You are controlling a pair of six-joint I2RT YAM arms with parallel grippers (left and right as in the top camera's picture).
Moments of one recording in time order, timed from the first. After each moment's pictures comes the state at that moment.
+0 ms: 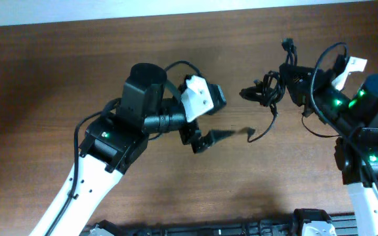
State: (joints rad) left arm -0.58 1.28 1.30 -0.55 0.72 0.39; right arm -0.11 0.95 1.00 -0.30 -0.67 1.25
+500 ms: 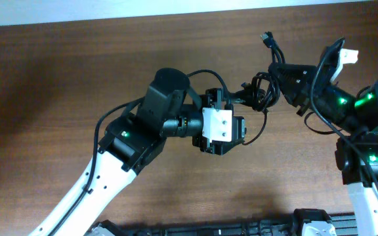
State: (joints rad) left arm -0.68 1.33 1.30 -0.50 0.70 0.81; right arm -0.11 0.95 1.00 -0.09 -0.95 1.43
